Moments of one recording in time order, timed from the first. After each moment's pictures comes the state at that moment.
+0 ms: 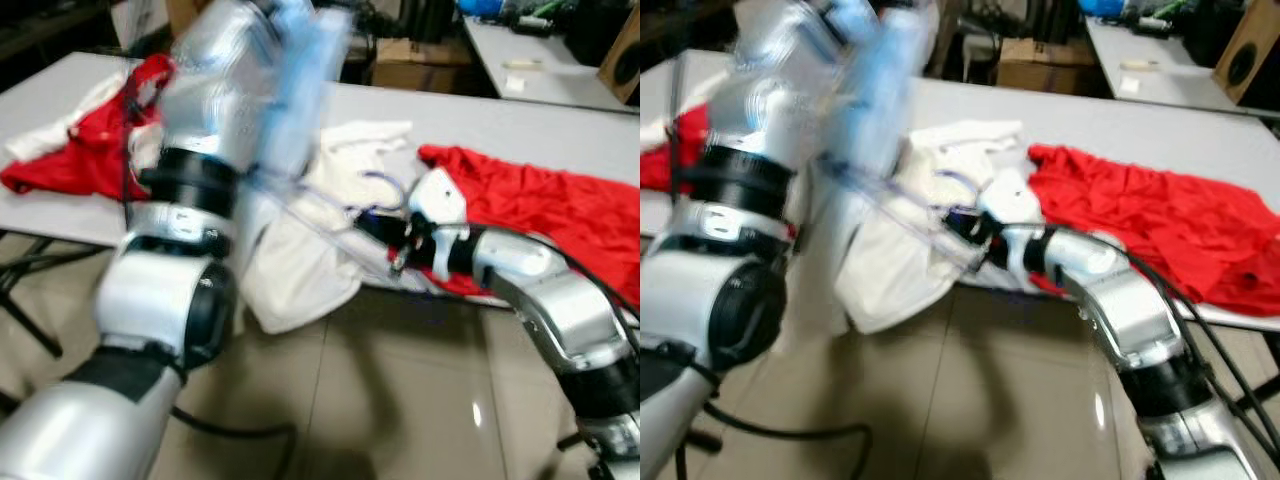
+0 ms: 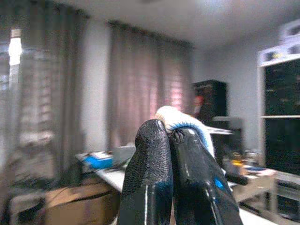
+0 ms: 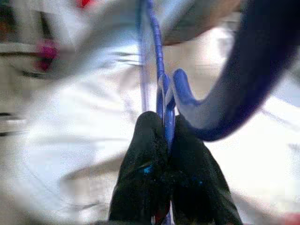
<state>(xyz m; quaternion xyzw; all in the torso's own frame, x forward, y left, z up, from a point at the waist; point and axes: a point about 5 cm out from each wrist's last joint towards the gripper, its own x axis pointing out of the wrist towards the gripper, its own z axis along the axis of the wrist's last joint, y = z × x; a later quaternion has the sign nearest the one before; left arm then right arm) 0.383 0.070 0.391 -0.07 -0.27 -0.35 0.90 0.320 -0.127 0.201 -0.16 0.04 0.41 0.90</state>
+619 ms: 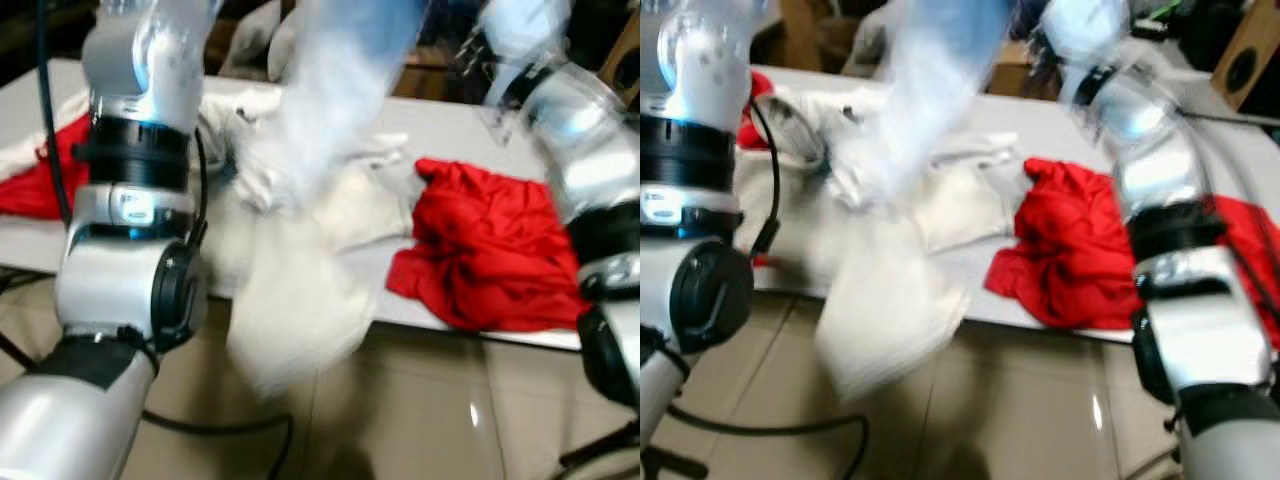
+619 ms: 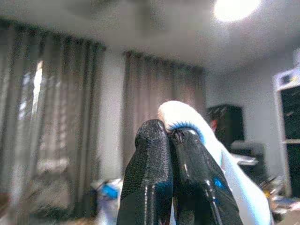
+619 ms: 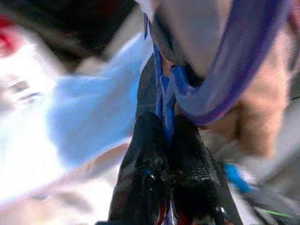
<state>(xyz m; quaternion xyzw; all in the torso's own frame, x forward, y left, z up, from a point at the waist) 0.370 0.121 0.419 -0.06 -0.32 -0.29 0.90 0.396 -0.162 0.296 -0.29 -0.16 0.23 0.92</state>
